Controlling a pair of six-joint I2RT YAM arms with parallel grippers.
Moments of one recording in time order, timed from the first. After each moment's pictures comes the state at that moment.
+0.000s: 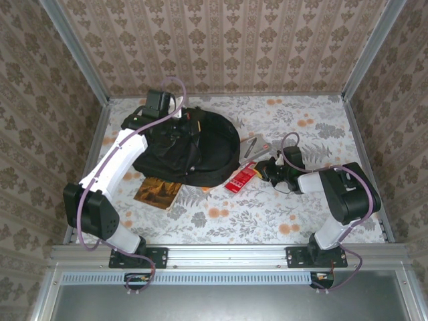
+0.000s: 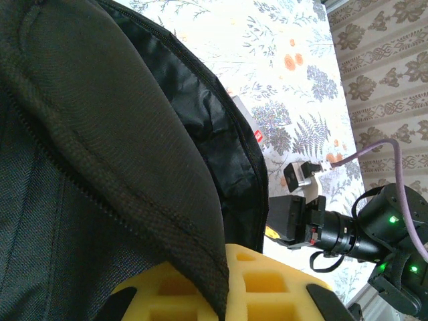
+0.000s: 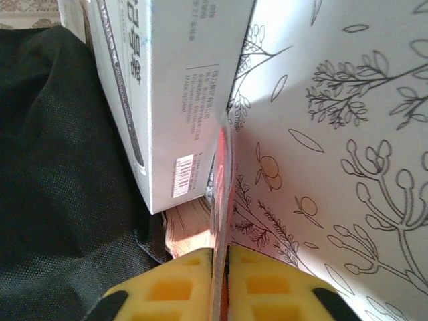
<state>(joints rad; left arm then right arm) -0.42 1.53 1.45 -0.69 0.48 -0.50 0.20 1.67 0.54 0.45 -0.57 1.17</state>
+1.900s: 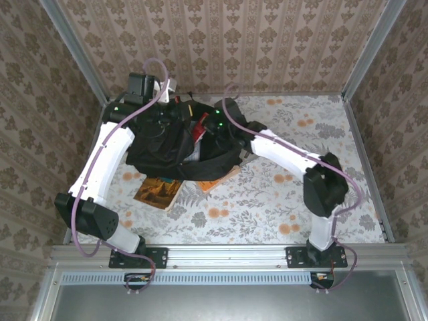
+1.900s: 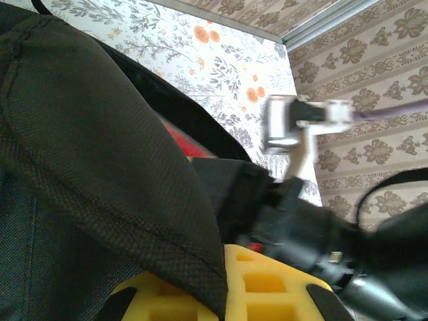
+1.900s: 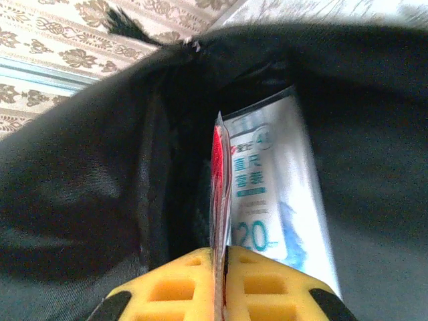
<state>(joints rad) -0.36 1.52 1.70 -0.86 0.54 -0.53 0.66 1.90 1.60 -0.24 0.00 1.14</state>
